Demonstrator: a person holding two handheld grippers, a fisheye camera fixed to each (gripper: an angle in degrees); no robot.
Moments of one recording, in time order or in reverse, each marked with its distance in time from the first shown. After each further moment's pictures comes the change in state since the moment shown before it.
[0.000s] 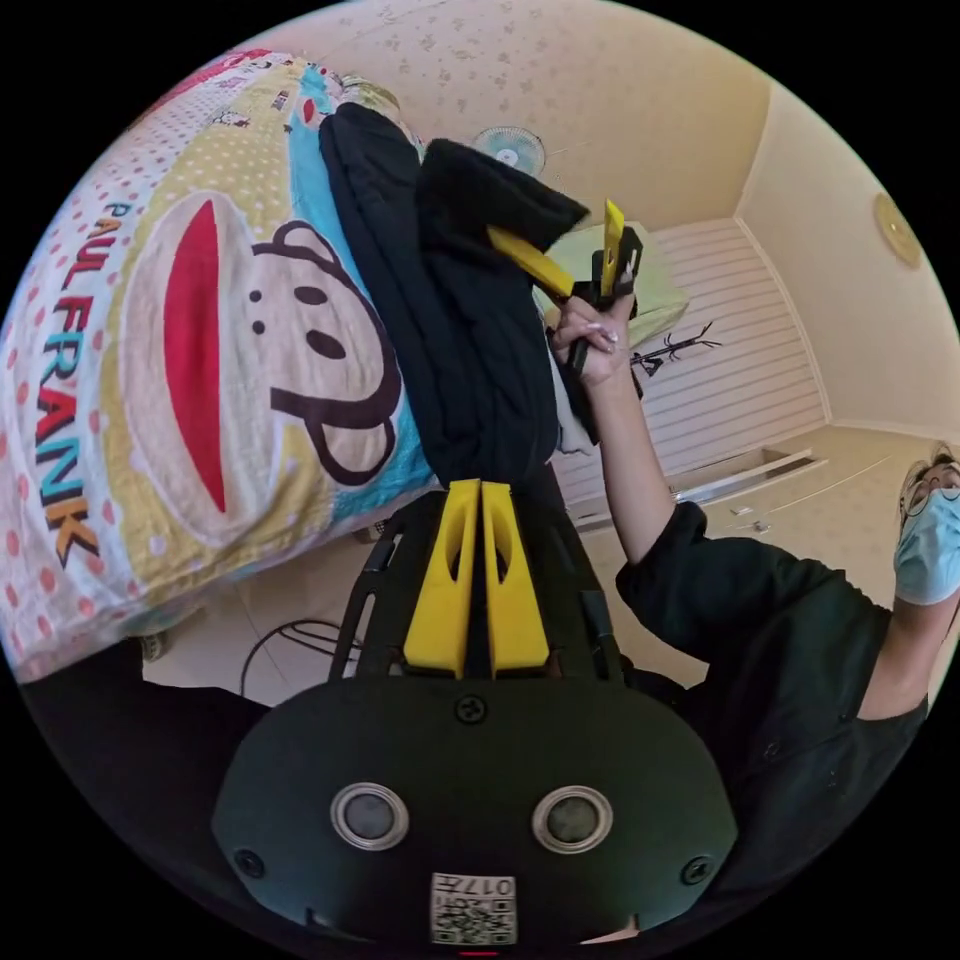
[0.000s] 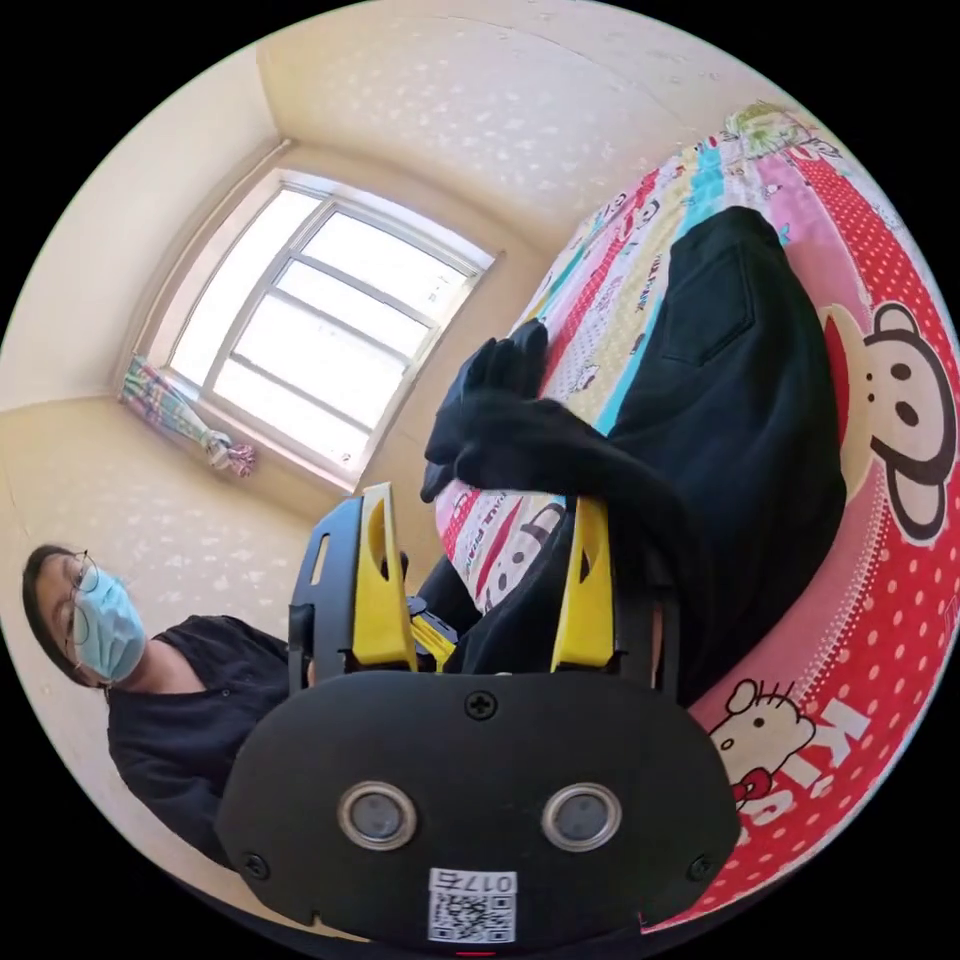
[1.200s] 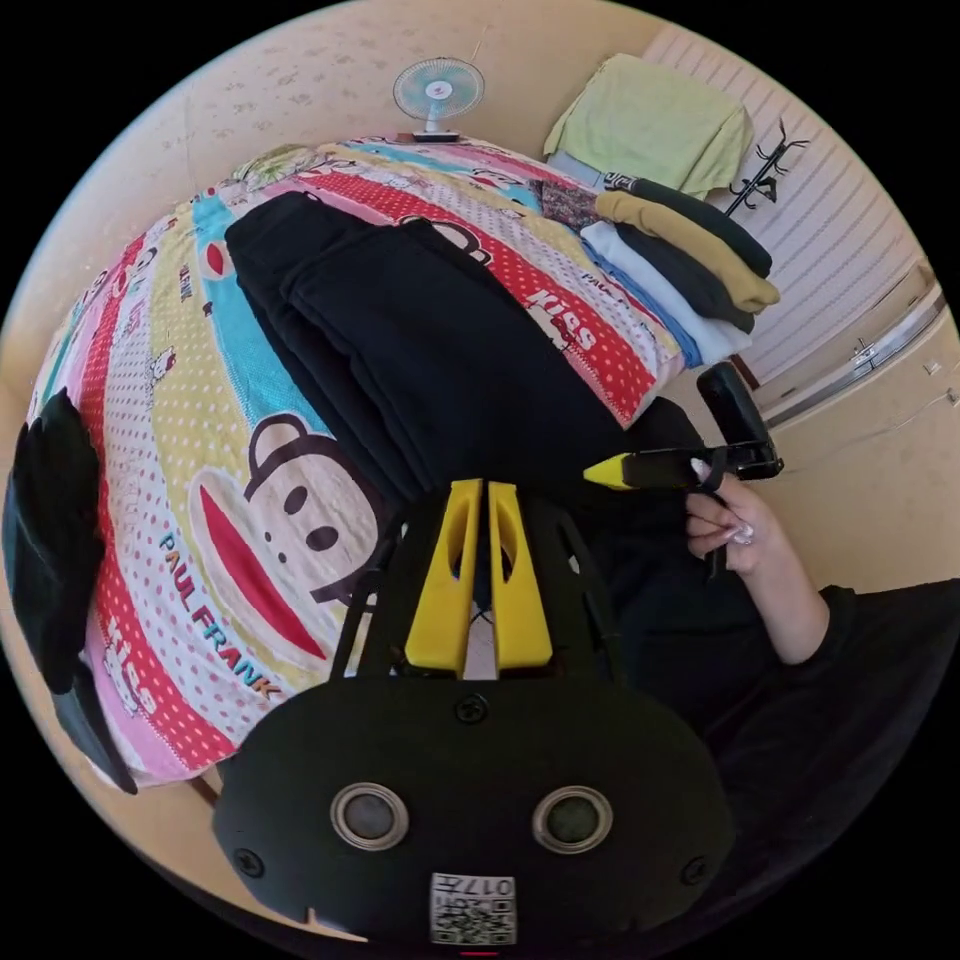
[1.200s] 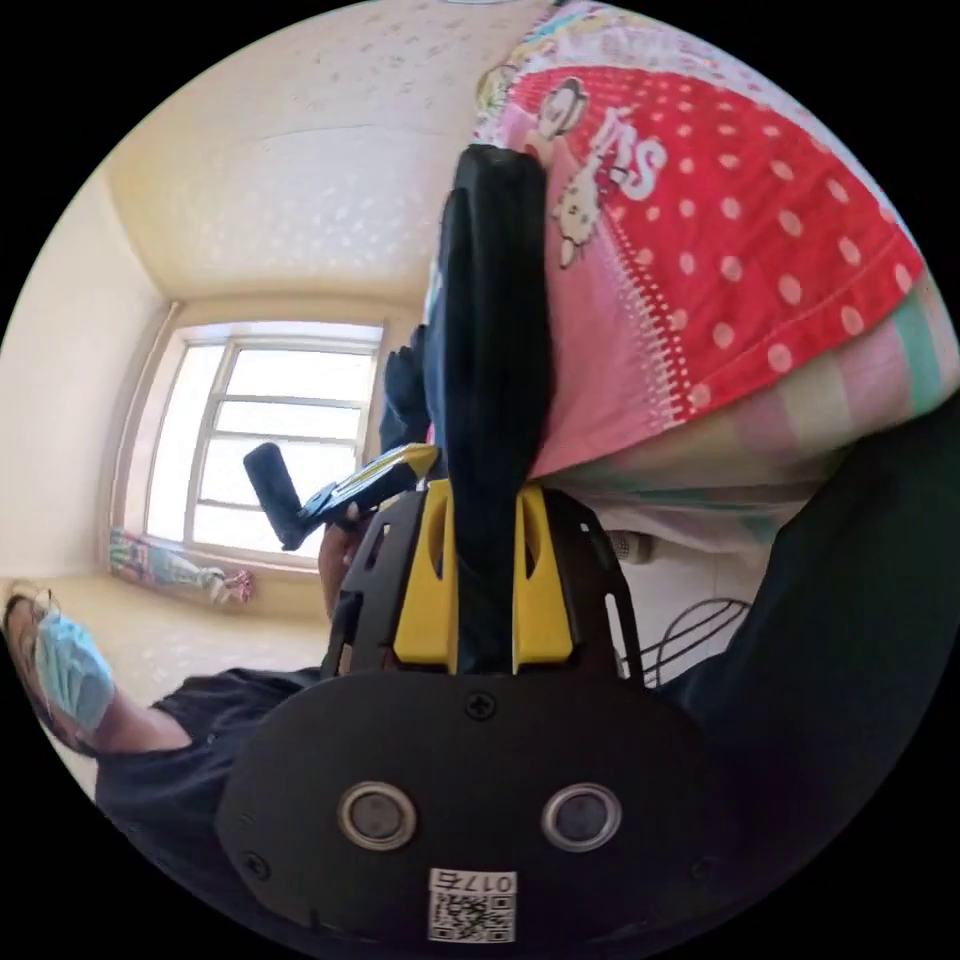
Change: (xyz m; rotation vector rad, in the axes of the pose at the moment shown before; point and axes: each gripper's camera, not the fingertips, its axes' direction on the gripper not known) left arm 0.067 0.007 0.206 -0.264 -0.698 0.315; right arm 0.038 0.208 0.030 0.240 0.025 0.498
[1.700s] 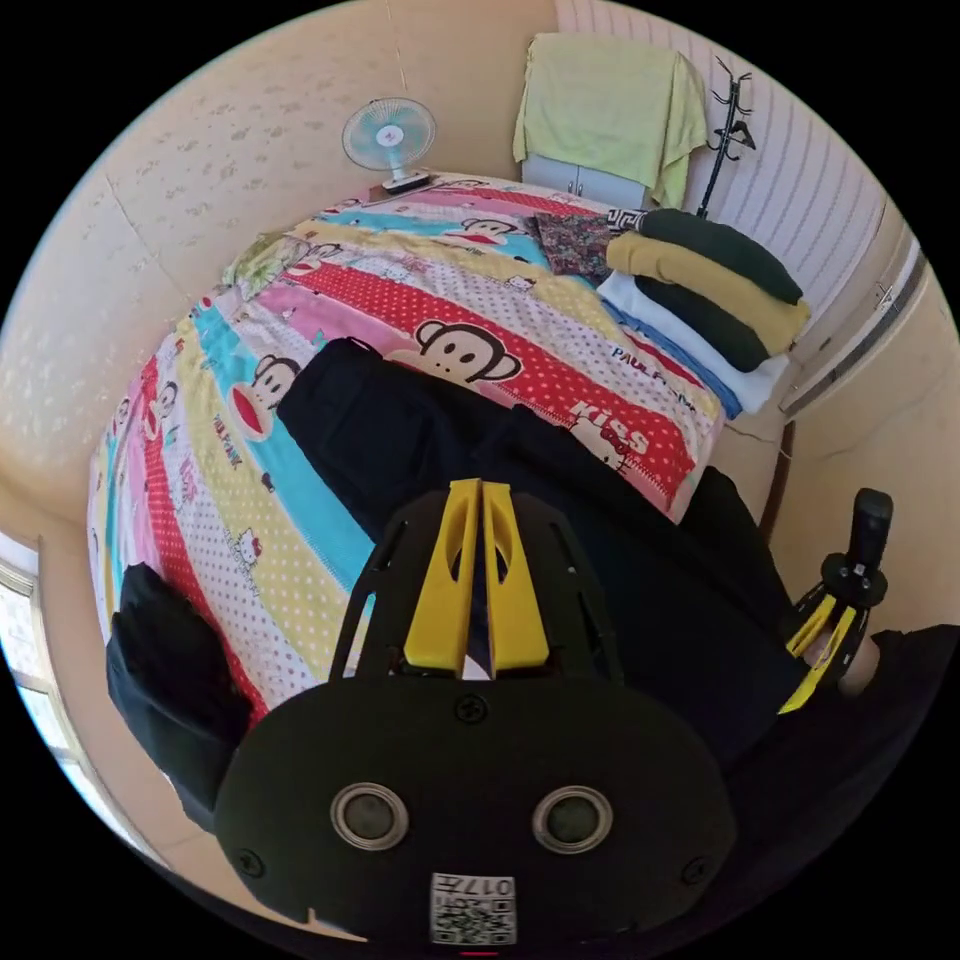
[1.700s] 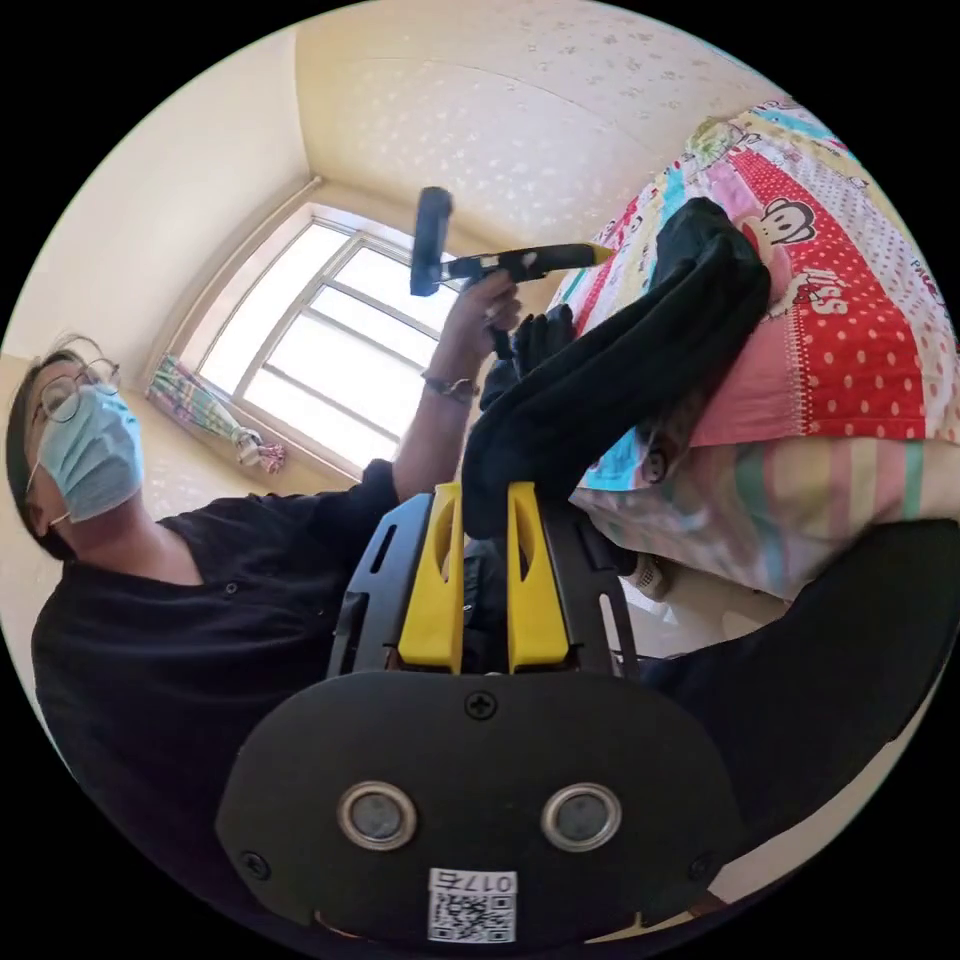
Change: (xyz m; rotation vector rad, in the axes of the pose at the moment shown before) left arm -0.014 -0.153 -0.037 0.017 -0.188 0.181; right arm -0.157 0.126 -0.070 -0.074 -0.085 -0.444
